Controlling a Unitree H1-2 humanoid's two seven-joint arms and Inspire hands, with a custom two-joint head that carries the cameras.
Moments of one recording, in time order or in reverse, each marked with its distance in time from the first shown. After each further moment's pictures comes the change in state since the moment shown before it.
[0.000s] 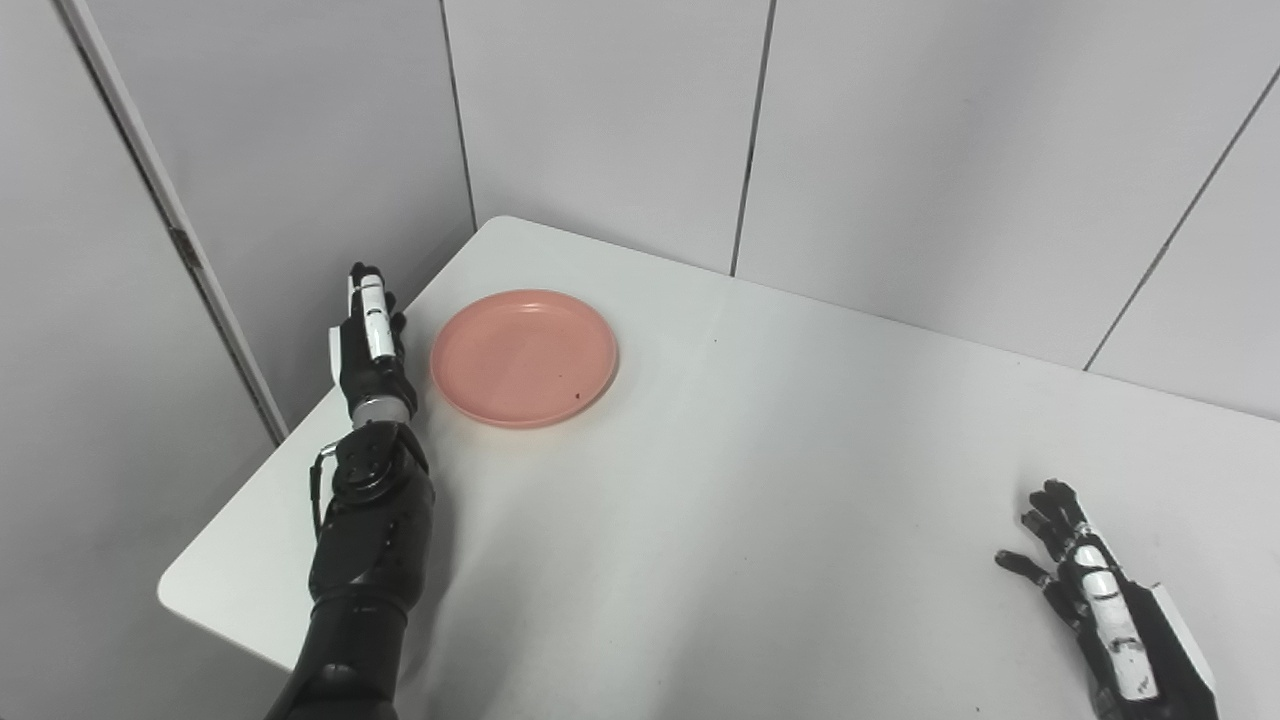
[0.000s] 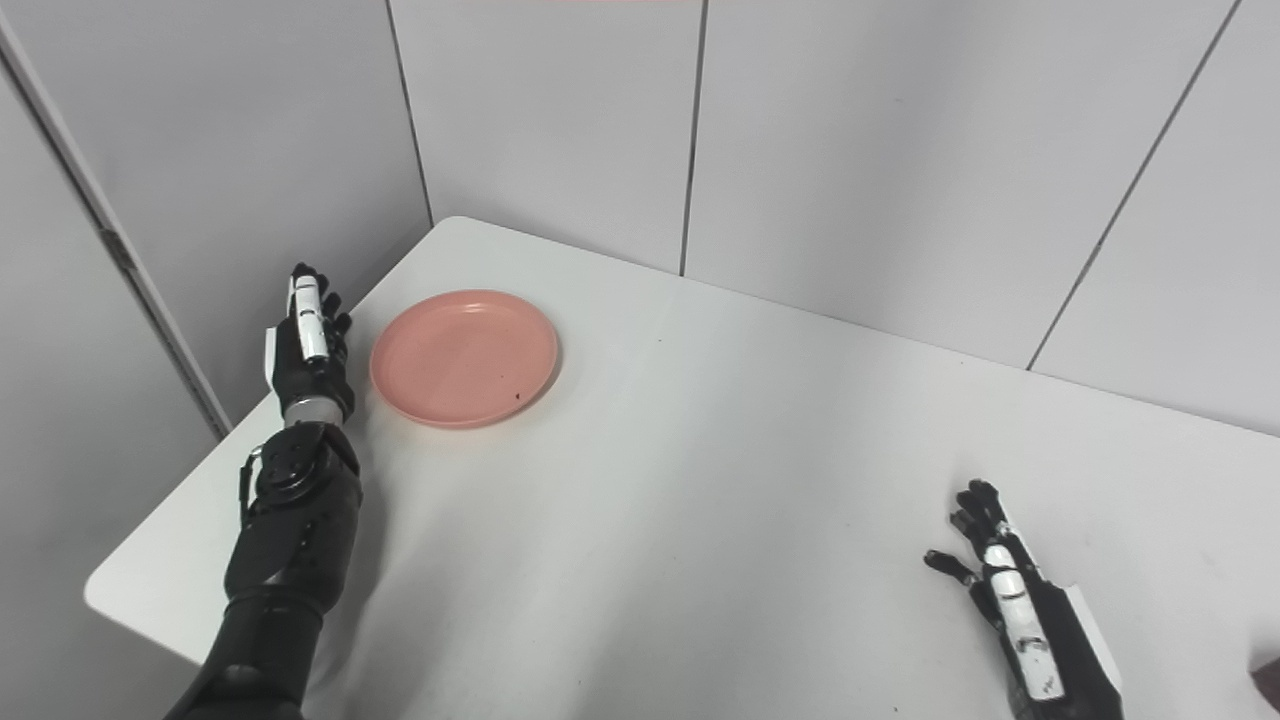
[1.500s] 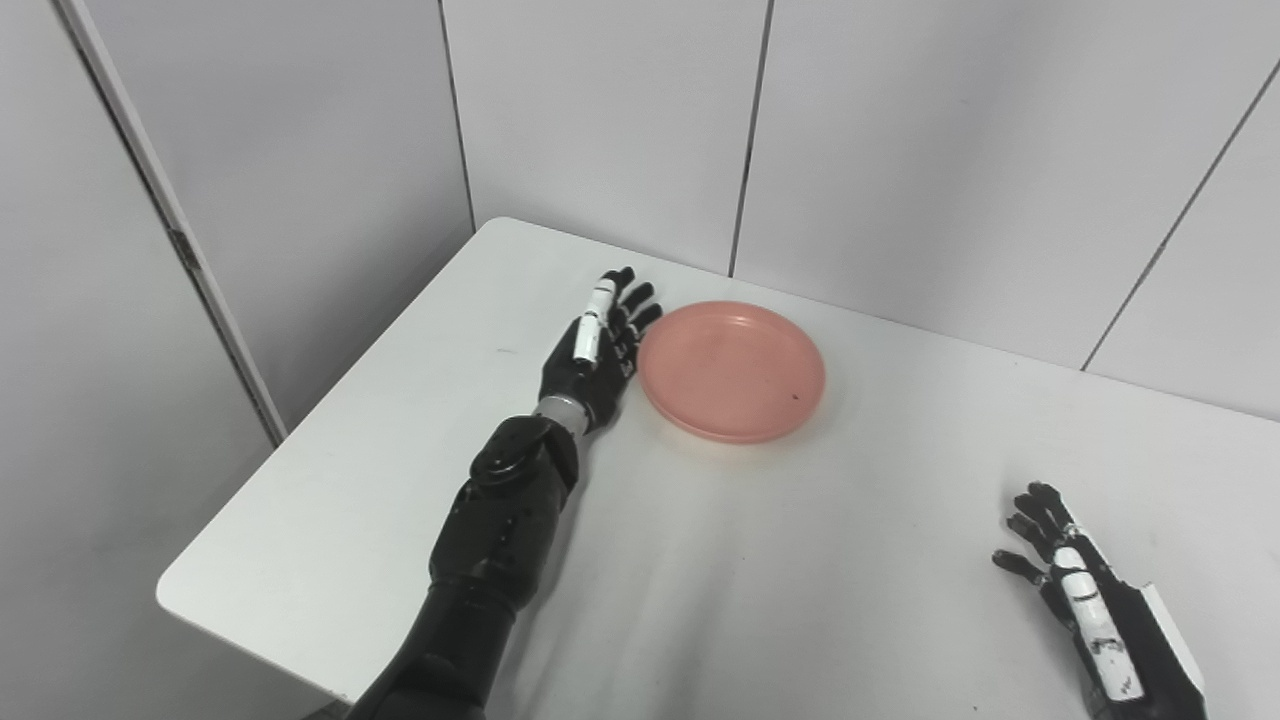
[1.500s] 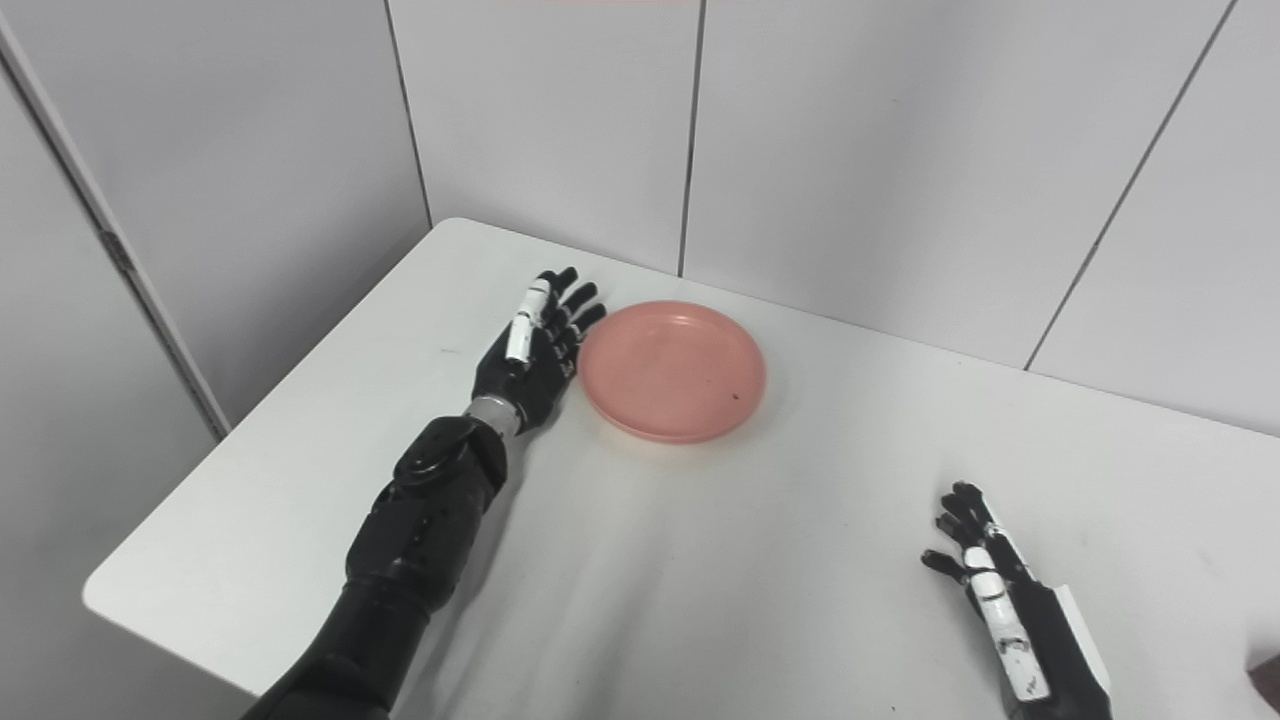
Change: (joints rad) left arm -0.065 -0.146 -0.259 -0.056 -0.103 0.218 -0.298; right arm 0.014 0.014 0.021 -0.033 -0.071 0.000 -0.044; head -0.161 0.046
